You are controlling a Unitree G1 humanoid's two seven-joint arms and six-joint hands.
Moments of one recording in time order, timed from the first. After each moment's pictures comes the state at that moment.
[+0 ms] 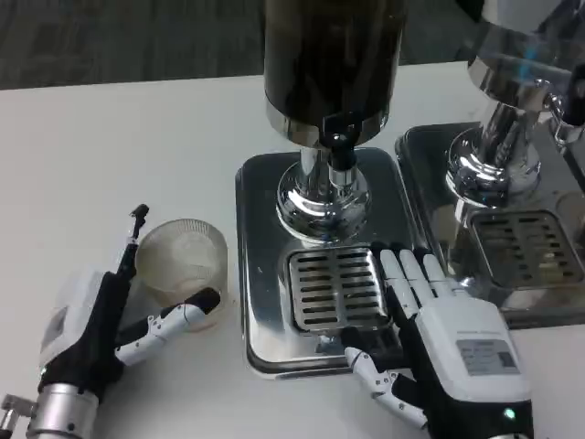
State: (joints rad) left arm -0.12 0.39 -0.10 0.84 0.42 -0.71 0.36; right arm 0.29 -0.25 0.44 -0.14 -1.06 0.11 -0.32
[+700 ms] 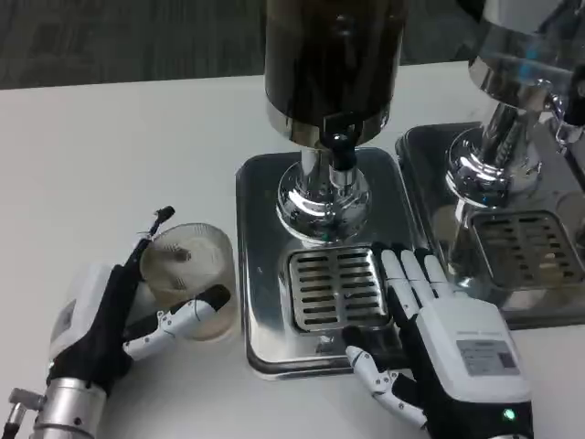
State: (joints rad) left arm -0.16 0.39 -0.14 0.89 0.40 -0.76 0.38; right arm 0.29 -0.24 0.45 -0.14 -1.06 0.12 -0.32
